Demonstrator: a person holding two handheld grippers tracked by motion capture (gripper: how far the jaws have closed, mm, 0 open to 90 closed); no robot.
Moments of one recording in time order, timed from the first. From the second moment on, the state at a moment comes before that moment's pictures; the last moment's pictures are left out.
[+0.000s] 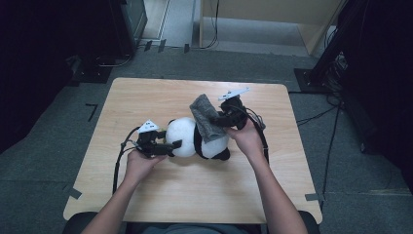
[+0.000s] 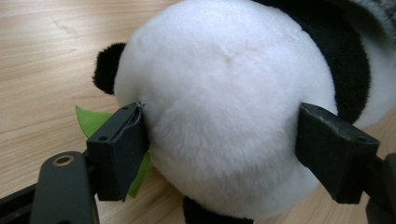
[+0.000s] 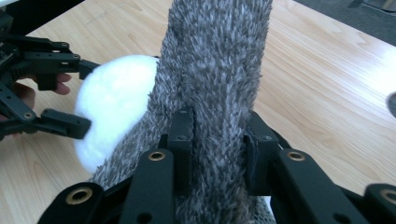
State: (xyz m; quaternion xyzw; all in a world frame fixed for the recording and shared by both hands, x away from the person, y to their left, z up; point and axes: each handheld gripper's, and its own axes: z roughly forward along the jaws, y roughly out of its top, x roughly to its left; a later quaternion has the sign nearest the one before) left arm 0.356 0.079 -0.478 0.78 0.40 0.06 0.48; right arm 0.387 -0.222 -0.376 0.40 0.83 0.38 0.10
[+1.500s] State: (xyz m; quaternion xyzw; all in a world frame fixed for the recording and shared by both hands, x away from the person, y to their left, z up) left arm 0.356 0.080 -0.478 0.78 0.40 0.07 0.48; right arm 0.371 -0.158 -0.369 0.33 0.85 0.41 0.04
